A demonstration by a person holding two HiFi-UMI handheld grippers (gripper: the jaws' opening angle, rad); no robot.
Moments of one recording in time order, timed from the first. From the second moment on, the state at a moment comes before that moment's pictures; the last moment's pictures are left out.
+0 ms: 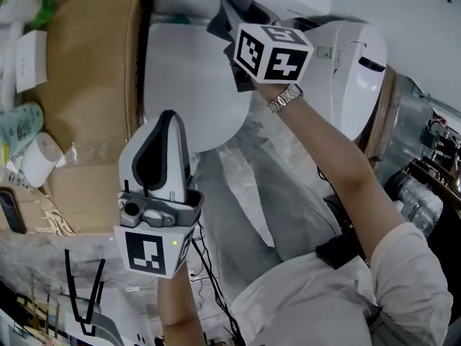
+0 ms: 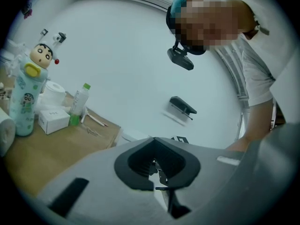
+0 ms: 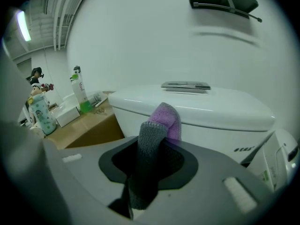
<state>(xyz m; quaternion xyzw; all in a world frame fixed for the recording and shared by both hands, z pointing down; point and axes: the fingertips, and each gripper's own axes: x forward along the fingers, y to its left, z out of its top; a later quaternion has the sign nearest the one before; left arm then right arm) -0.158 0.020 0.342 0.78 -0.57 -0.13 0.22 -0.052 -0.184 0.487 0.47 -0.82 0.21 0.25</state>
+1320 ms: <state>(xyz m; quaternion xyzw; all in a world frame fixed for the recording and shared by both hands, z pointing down) -0.115 0.014 0.354 0.70 -0.66 -0.15 0.22 -0.031 -0.134 0.558 0.31 -0.84 0.27 0.36</state>
